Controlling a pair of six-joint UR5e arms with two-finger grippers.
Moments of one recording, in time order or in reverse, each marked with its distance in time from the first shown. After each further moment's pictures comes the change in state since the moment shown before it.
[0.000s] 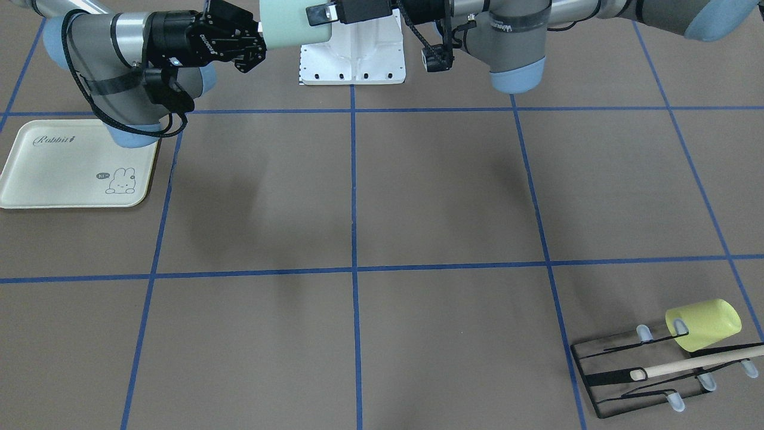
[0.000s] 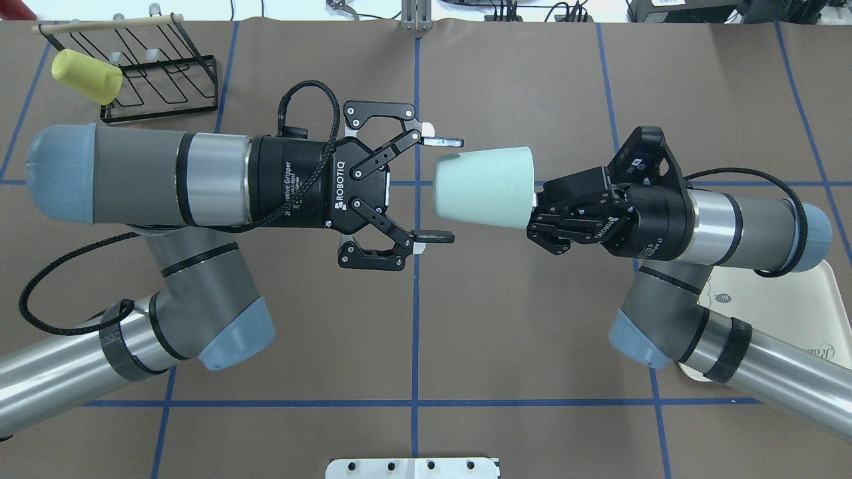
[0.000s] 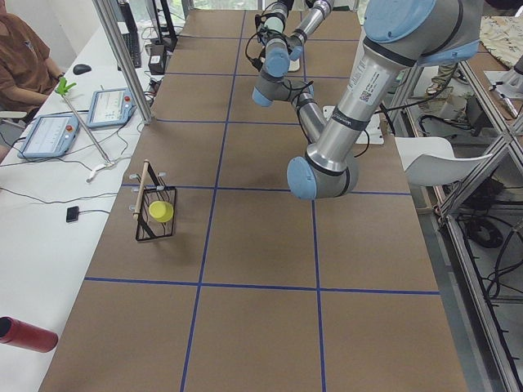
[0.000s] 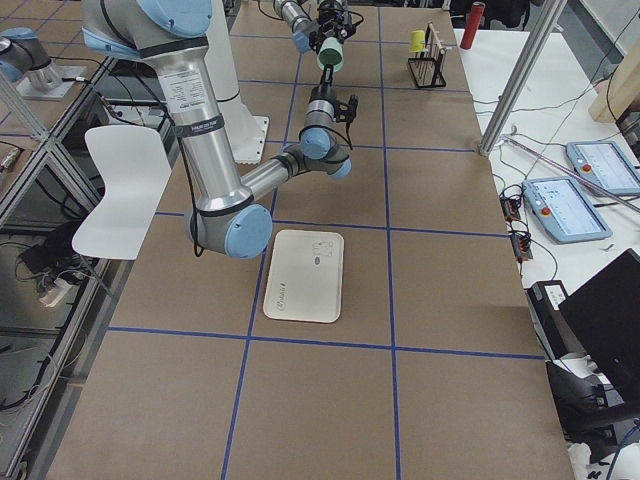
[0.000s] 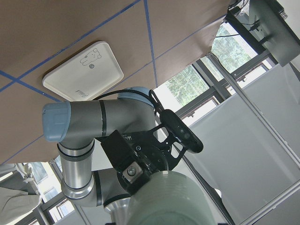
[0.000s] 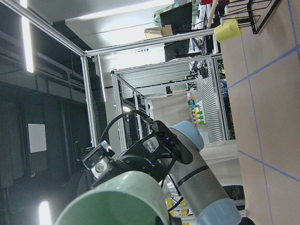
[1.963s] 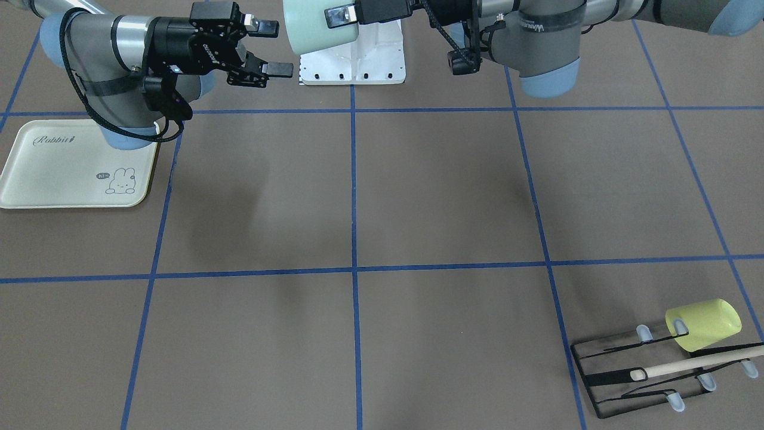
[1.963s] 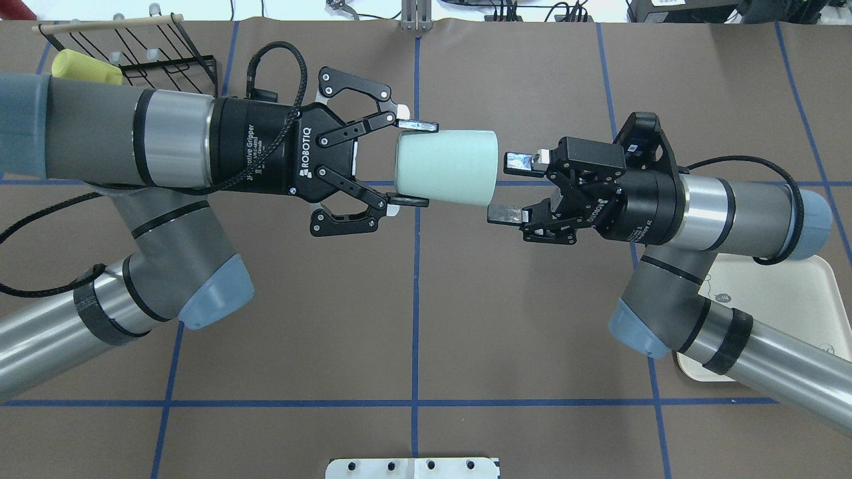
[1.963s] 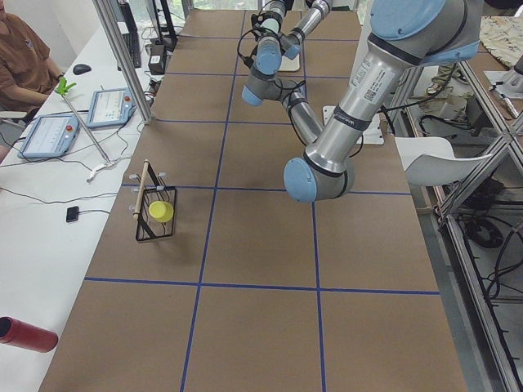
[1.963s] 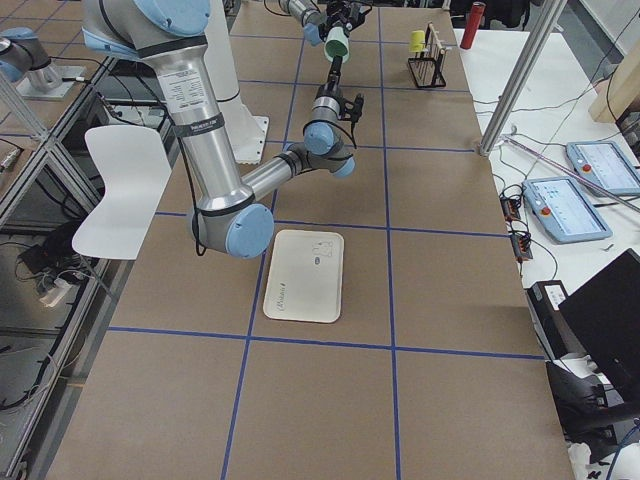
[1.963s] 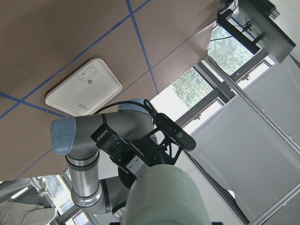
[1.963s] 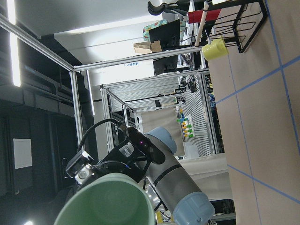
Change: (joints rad) left arm -0.080 0.006 0.001 0.003 -0.098 0.002; right arm 0.022 0.013 0.000 -0.082 0.001 0.004
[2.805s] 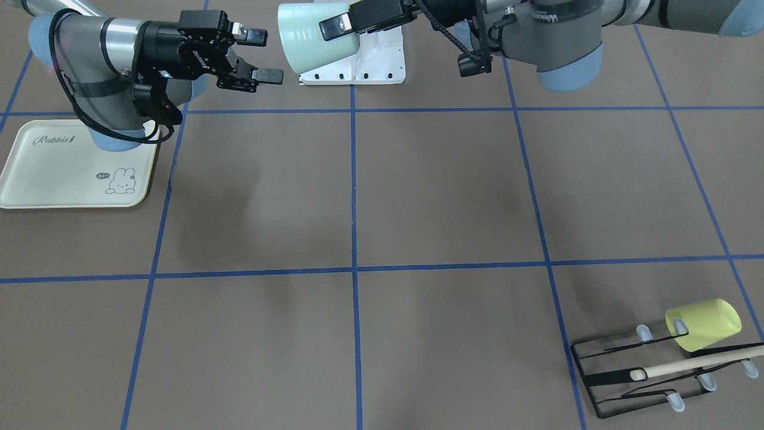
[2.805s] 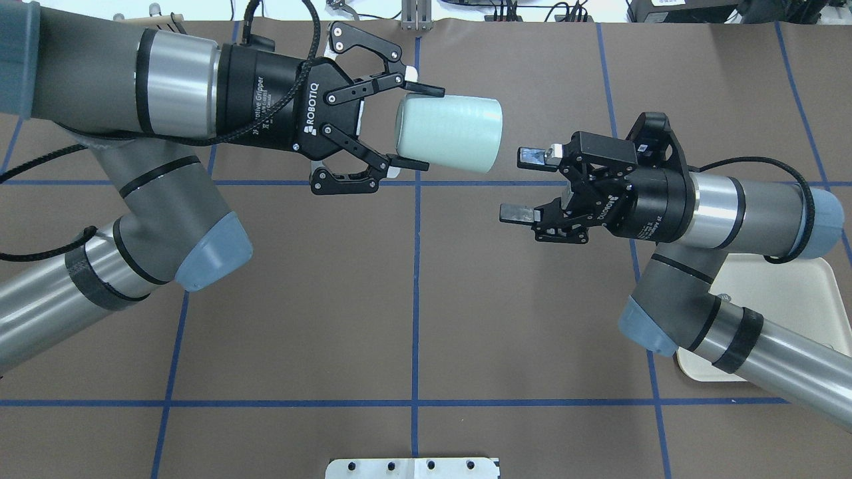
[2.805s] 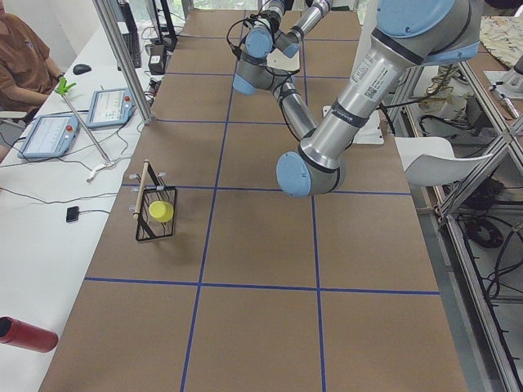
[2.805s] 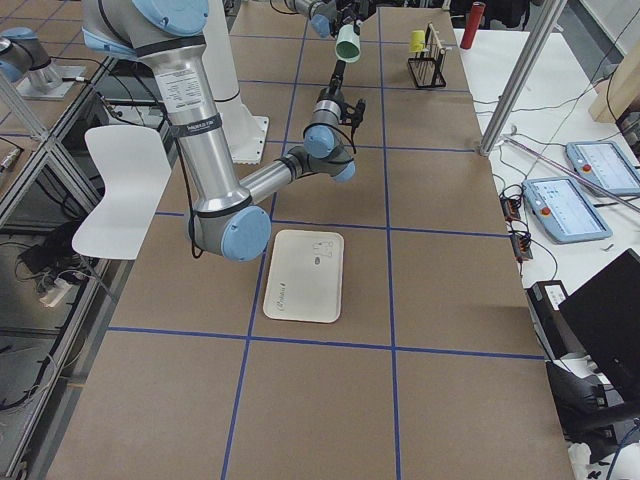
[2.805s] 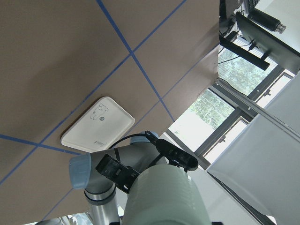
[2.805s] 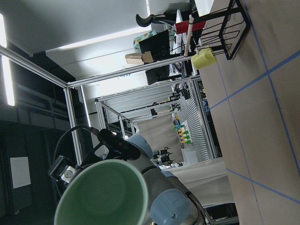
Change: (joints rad) left arm -0.071 -0.051 0.008 0.127 -0.070 0.103; right arm 0.011 -0.023 0.001 -0.002 0.005 0.020
